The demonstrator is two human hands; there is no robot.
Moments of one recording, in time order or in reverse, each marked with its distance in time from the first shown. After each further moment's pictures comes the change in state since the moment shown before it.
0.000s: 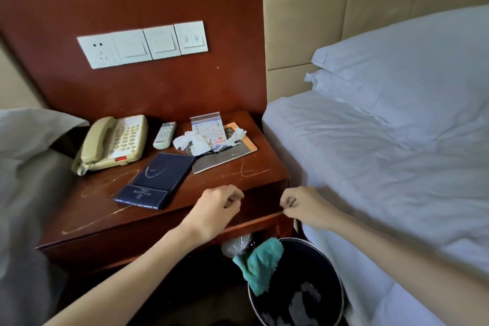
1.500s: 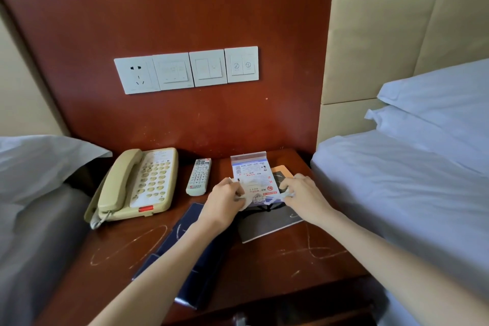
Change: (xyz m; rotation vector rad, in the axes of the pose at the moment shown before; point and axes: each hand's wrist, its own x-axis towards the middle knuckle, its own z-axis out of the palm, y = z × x) left_hand 0.165 -0.163 -0.051 0.101 0.217 -0.109; right_hand 0.212 -0.096 0.013 -0.291 0.285 -0.124
